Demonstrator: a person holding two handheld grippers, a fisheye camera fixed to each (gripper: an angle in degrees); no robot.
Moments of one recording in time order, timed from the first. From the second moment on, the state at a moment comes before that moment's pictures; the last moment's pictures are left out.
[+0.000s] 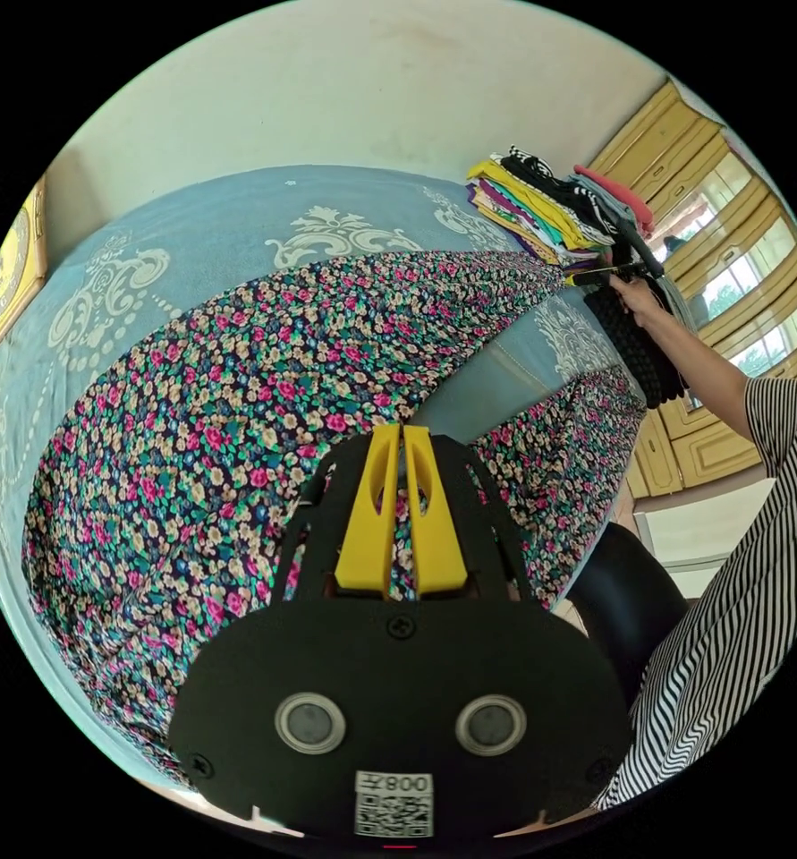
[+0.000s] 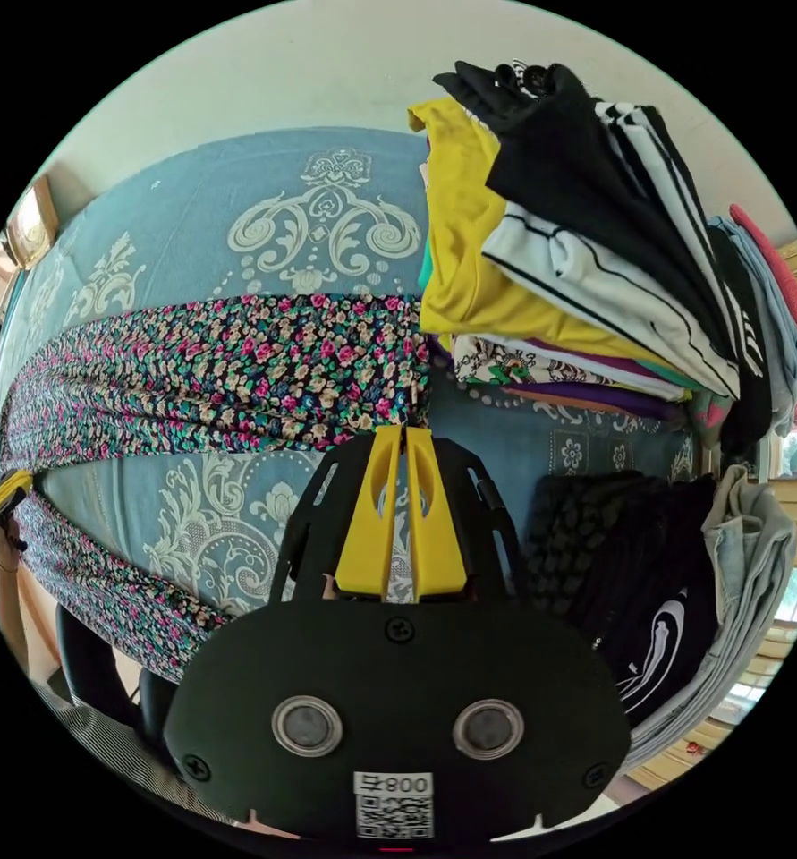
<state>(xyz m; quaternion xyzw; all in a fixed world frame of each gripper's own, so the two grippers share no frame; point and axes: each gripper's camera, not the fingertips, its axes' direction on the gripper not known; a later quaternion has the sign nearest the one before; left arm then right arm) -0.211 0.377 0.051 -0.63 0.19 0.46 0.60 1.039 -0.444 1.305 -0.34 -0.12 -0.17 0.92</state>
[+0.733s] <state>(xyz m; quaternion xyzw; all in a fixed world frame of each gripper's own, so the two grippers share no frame) -0.342 0.141 0.109 -0.74 0.27 0.14 0.60 1.104 -0.292 1.362 -0.33 -0.20 -0.04 0.92</state>
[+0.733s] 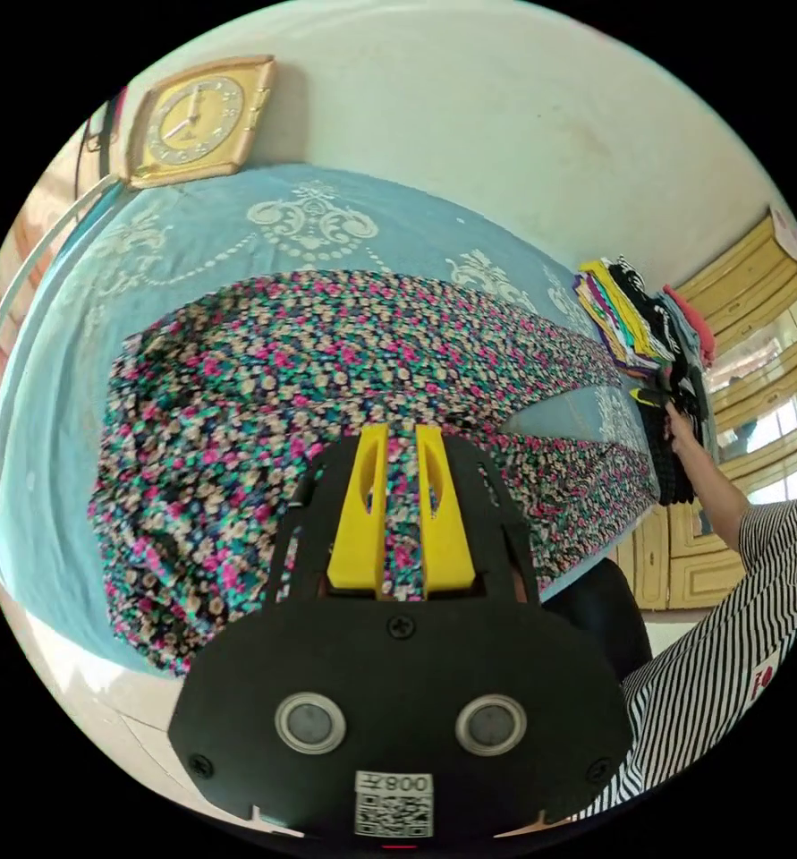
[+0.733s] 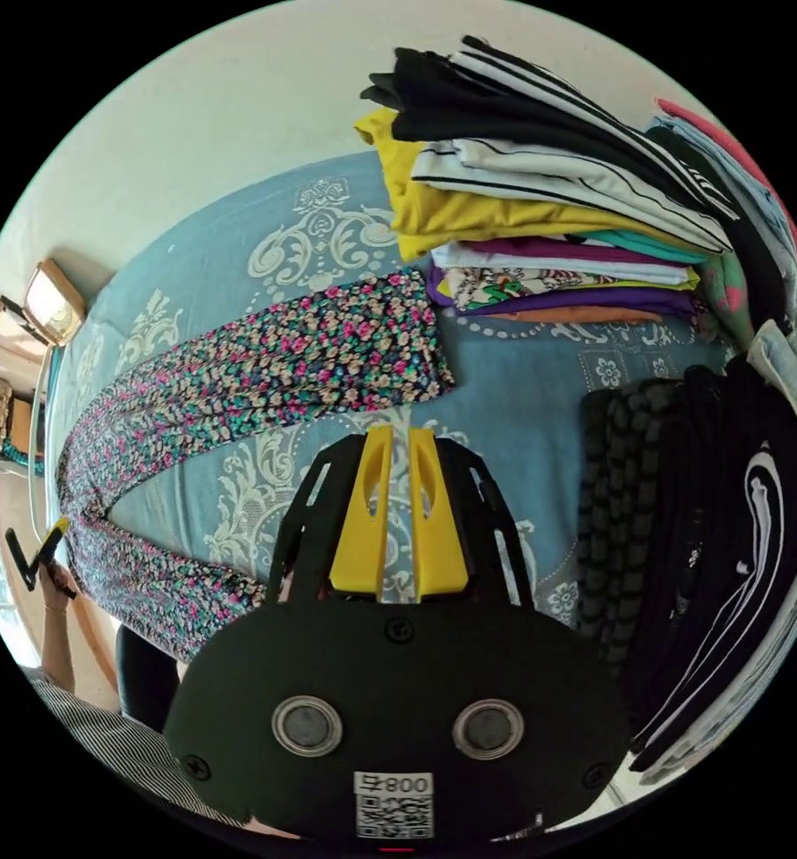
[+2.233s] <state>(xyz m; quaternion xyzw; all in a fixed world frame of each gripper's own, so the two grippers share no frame) -0.522 0.011 0.288 -0.73 0.10 0.24 0.64 0.658 -0.044 1.342 -0.22 -0.37 -0.37 0.82</state>
